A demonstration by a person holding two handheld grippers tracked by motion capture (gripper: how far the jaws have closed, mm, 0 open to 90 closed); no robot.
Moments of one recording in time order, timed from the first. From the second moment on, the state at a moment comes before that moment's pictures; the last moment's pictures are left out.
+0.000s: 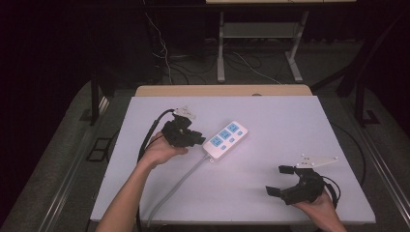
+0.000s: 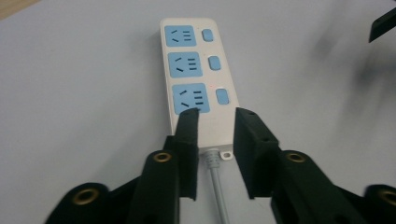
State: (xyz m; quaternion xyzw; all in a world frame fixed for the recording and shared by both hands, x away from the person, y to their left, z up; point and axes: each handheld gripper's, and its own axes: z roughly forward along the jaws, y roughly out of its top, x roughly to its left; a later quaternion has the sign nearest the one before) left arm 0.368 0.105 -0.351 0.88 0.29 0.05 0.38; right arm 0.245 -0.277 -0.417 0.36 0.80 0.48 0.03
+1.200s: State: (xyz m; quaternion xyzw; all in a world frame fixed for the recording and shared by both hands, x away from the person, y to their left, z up) left arm 0.278 0.172 -0.373 0.81 0.36 0.08 0.45; right arm 0.244 -0.276 -0.416 0.36 0.80 0.48 0.03
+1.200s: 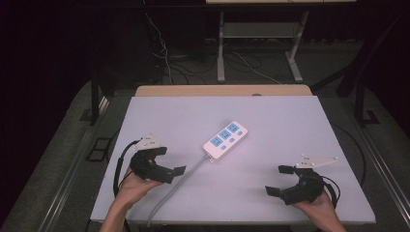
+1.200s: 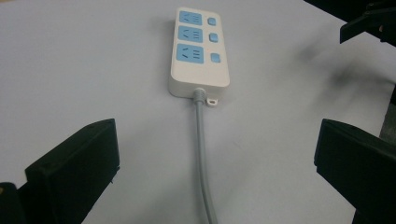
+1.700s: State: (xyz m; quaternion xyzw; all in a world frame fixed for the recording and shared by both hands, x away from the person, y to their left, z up) left arm 0.254 0.179 -0.394 0.80 0.37 0.09 0.47; right arm 0.244 -0.276 -0.416 0.37 0.80 0.48 0.03
